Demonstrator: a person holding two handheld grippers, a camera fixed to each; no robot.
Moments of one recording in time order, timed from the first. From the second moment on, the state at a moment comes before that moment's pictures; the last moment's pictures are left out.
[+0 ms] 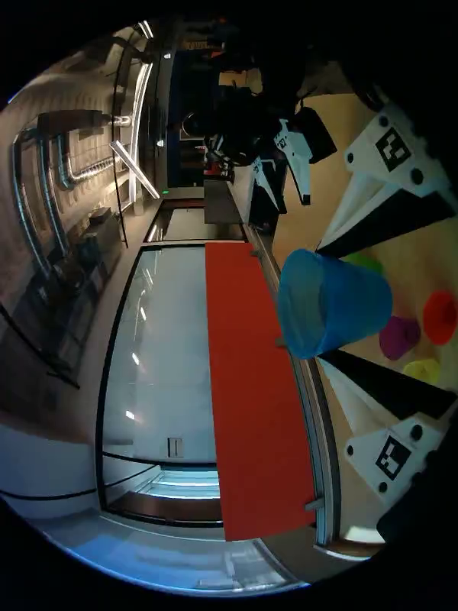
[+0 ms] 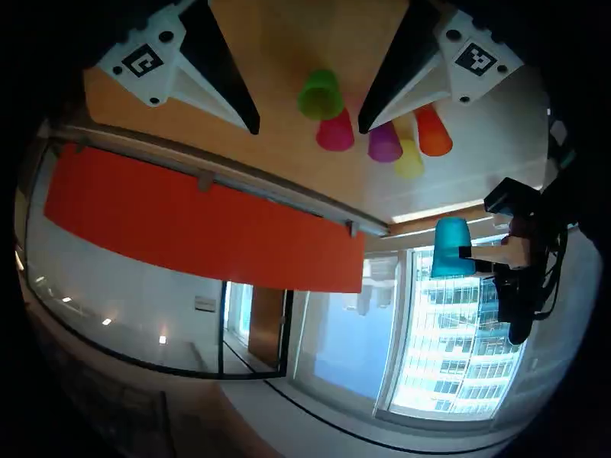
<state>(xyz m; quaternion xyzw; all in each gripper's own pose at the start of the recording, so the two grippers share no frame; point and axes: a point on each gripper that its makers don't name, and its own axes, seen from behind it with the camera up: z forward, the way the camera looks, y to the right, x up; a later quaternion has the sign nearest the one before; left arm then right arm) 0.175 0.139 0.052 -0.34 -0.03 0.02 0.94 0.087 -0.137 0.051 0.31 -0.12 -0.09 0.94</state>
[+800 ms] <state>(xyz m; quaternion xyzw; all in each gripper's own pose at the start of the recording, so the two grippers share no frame) 0.188 0.119 0.050 -0.32 -0.02 0.03 0.95 -0.007 -0.165 0.080 0.32 -0.20 -0.10 0.92</state>
